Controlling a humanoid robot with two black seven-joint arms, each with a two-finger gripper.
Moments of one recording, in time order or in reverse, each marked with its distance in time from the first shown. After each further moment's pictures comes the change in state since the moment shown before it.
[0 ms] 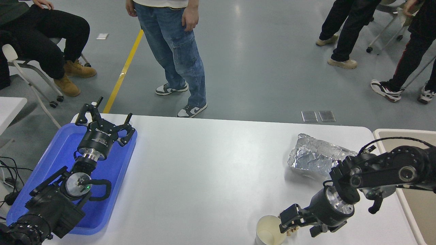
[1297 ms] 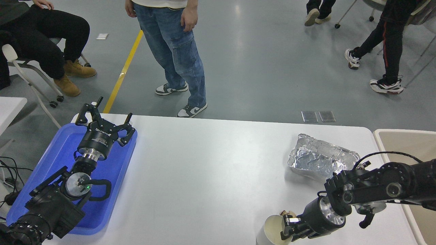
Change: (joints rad) left arm 0.000 0.000 0.000 0.000 0.000 0.000 0.000; right arm -0.083 0.041 0.012 -0.042 -0.057 -0.090 0.068
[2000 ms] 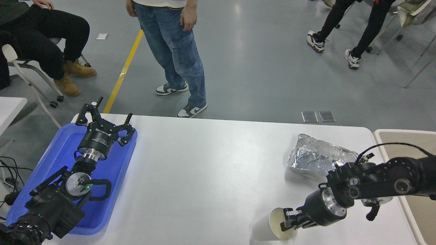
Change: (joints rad) left arm 0.000 0.000 0.000 0.000 0.000 0.000 0.000; right arm 0.112 -0.073 -0.004 0.009 -0.074 0.045 0.092
